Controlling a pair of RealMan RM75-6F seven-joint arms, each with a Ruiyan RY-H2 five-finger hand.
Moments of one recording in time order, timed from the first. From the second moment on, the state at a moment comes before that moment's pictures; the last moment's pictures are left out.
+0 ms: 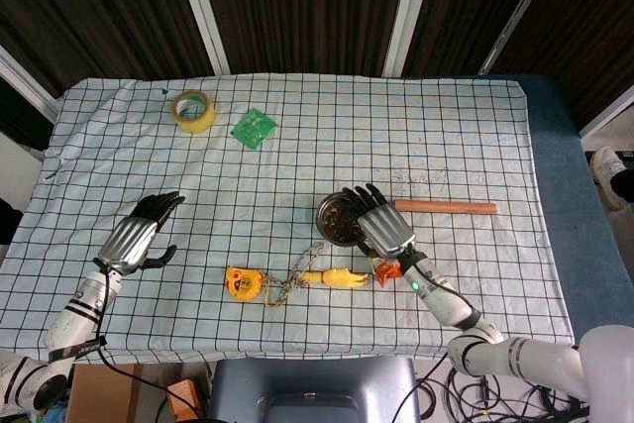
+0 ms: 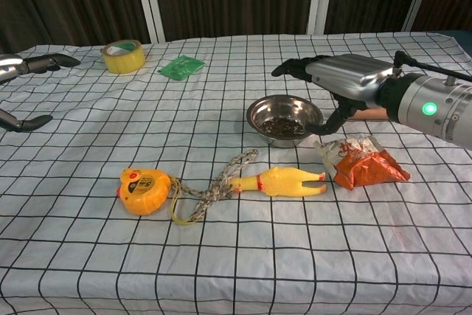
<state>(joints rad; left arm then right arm) -0.56 -1.27 -0.09 -1.44 1.39 1.03 -0.15 0.76 -1.60 0.15 -1.34 -1.28 0.93 -0.32</state>
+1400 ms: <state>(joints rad) -0.48 -1.27 -0.04 -1.33 1.45 1.11 -0.22 0.69 -1.61 0.11 -0.91 -1.20 0.83 -0.24</state>
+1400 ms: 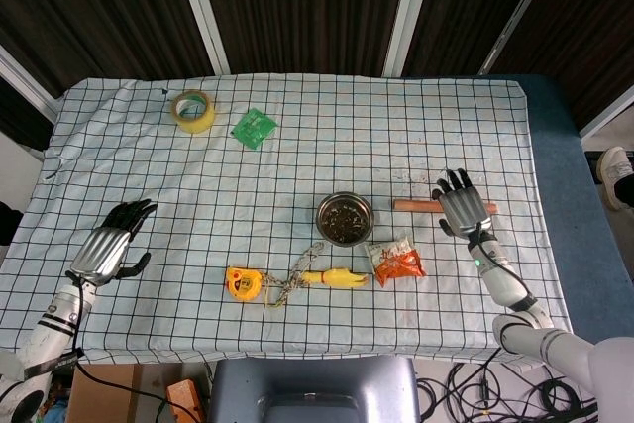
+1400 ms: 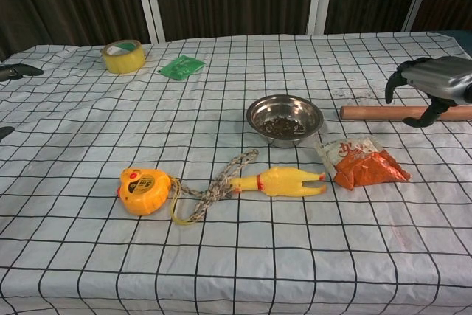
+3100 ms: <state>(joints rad) -0.47 -1.26 -0.04 -1.34 1.46 1.10 -0.21 0.67 -1.68 0.26 -0.95 -1.31 1.07 0.29</state>
